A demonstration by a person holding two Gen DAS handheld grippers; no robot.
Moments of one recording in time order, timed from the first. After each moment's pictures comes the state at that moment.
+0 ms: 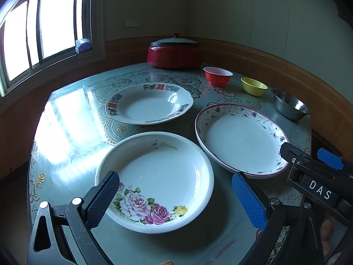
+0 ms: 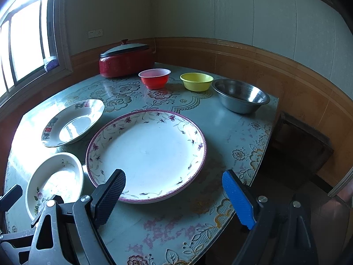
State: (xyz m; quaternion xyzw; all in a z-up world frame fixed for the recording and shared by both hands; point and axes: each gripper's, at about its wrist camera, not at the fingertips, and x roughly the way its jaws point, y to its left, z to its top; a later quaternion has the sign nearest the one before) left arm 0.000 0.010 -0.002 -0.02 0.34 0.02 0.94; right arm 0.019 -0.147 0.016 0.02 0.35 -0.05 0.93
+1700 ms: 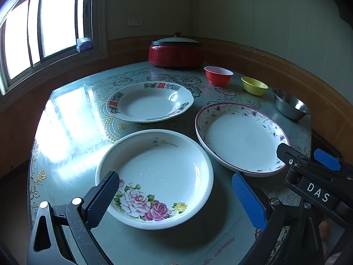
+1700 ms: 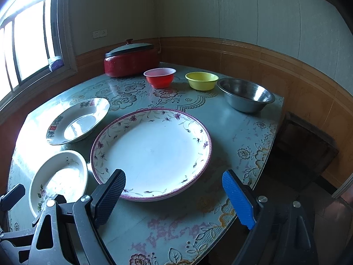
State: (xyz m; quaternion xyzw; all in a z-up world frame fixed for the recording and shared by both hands) left arm -0.002 0.010 -0.002 -0.03 0.35 0.02 0.94; right arm 0.018 -0.145 0.012 0.03 0.35 -0.03 0.93
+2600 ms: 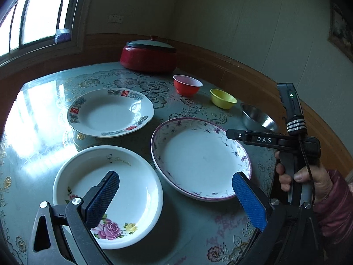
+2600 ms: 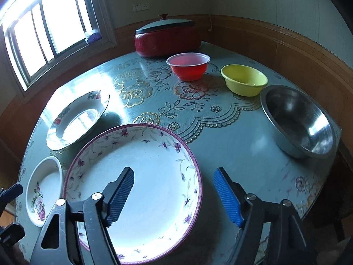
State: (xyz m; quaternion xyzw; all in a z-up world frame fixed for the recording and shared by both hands) left arm 0.023 -0.012 0.021 -0.10 0.34 -0.07 0.93; right arm 0.169 -0.212 -0.001 -0.01 0.43 0.16 0.89
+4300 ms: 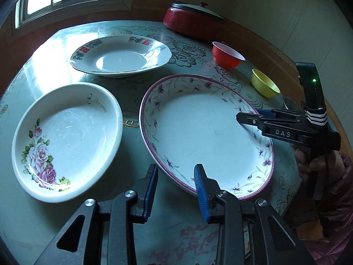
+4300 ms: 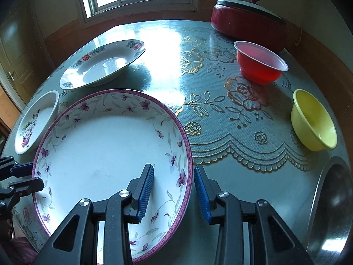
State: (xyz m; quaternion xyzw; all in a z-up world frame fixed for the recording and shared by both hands) left arm 0.066 -0.071 -0.038 -0.19 0.43 0.08 0.88; right arm 0.241 -0.205 -0.037 -0.18 0.44 0.39 0.79
